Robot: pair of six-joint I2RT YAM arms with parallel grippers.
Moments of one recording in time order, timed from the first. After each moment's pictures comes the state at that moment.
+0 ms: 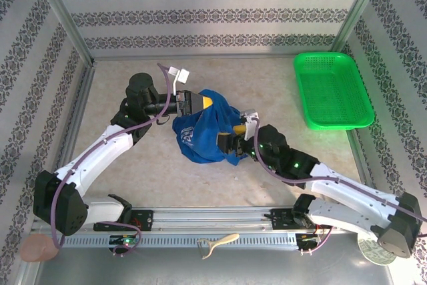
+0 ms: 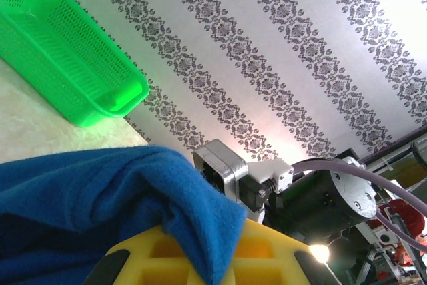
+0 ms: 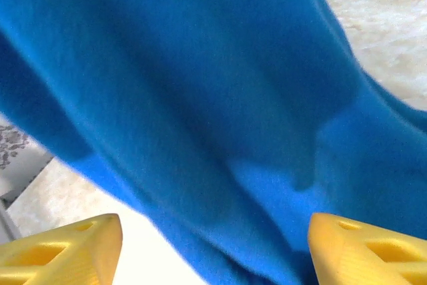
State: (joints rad) left arm -0.43 1.28 1.02 0.22 0.97 -0.79; right arm 0.90 0.92 0.68 -0.11 0.11 0.51
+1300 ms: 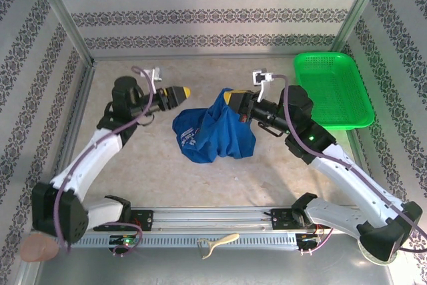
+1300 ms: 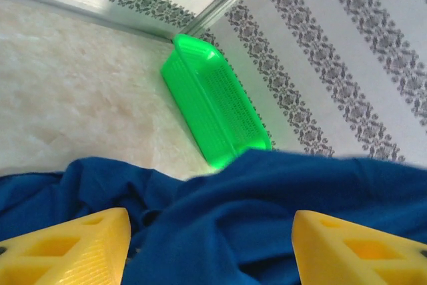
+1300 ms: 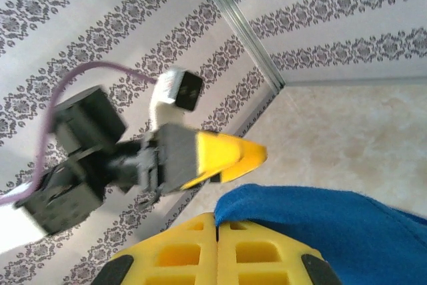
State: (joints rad) left arm -0.29 1.16 0.90 0.04 0.67 -0.69; right arm 0.62 1.02 1.02 -0.10 -0.36 0.62
